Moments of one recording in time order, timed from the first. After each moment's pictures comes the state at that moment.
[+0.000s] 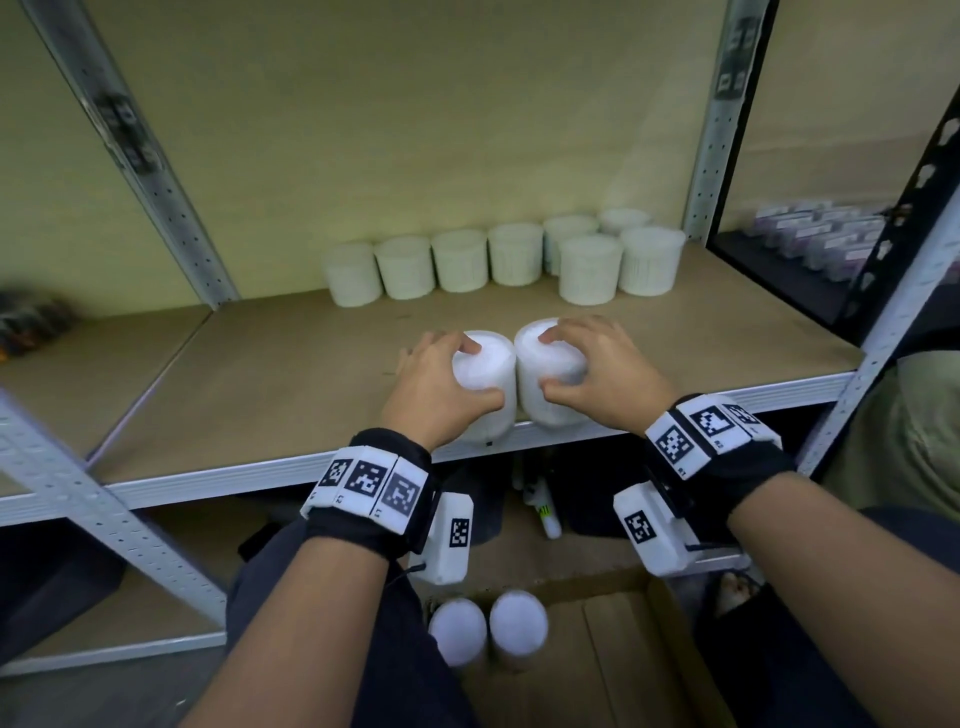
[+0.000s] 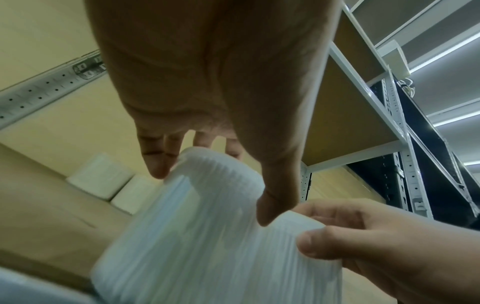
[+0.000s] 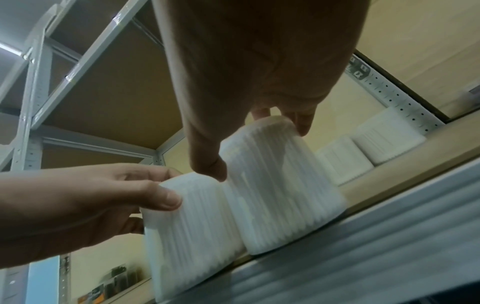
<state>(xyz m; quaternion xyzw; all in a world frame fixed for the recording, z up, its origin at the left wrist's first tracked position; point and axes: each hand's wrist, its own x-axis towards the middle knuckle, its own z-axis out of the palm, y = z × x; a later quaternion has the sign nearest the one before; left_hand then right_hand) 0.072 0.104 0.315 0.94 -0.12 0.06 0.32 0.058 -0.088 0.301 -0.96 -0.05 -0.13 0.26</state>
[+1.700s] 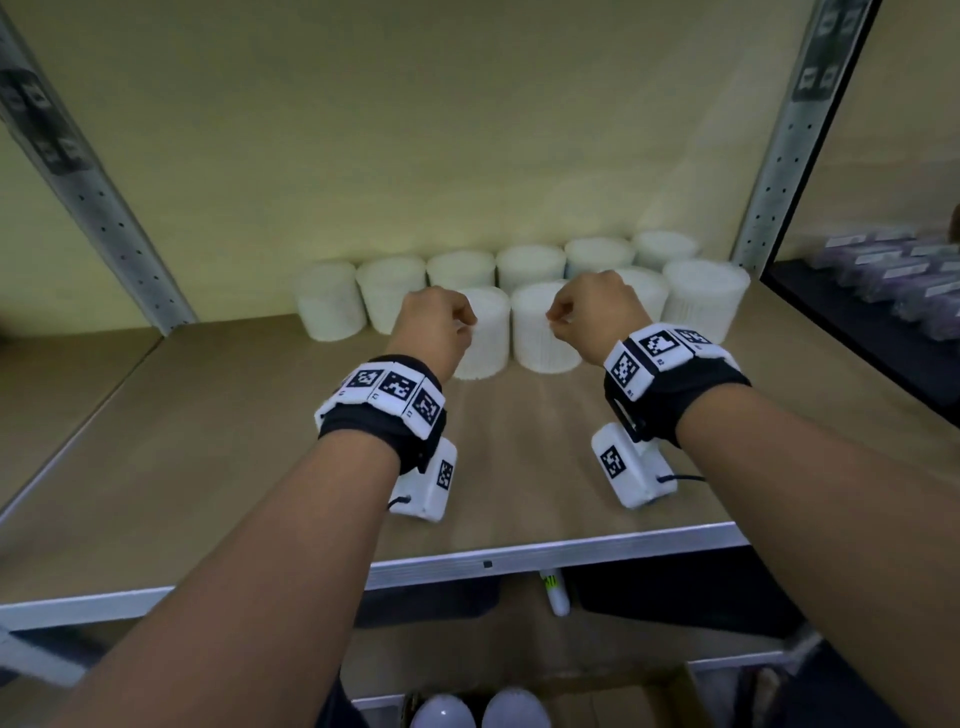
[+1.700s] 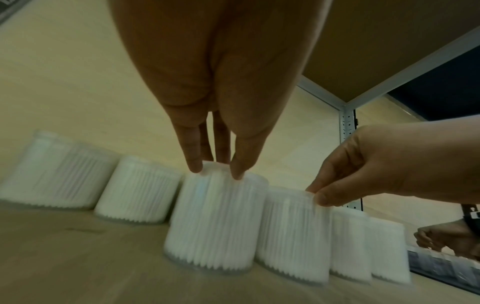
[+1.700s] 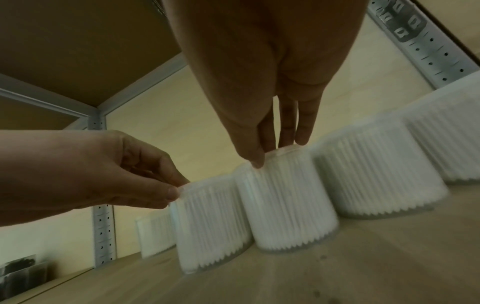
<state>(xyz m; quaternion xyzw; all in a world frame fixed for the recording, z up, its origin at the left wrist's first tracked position) 0.265 0.074 0.324 0.95 -0.14 0.12 0.27 0.236 -0.105 0.336 -0.97 0.01 -0.13 0.18</state>
